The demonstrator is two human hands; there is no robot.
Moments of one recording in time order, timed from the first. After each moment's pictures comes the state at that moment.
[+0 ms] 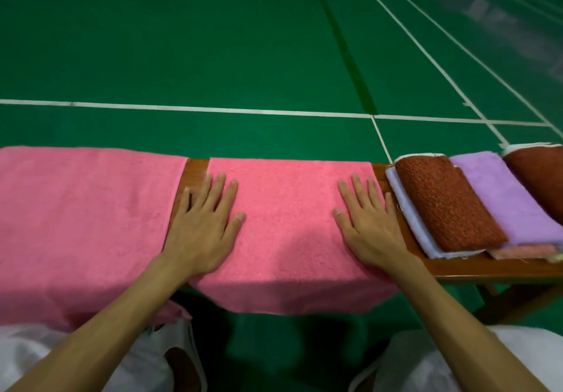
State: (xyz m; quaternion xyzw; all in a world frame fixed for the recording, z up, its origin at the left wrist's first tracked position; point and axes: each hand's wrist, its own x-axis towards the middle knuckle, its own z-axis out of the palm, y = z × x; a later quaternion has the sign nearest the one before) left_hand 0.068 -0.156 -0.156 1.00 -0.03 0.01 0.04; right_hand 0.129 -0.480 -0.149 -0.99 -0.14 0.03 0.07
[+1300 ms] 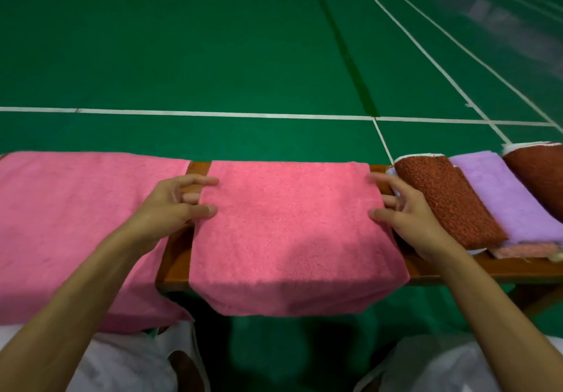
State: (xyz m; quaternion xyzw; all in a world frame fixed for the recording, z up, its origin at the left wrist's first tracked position) left_hand 0.068 -0.128 -0.077 0.76 0.14 -0.09 0.62; right_hand 0.133 -0.519 -0.100 -0.78 -0.04 0.11 0.61
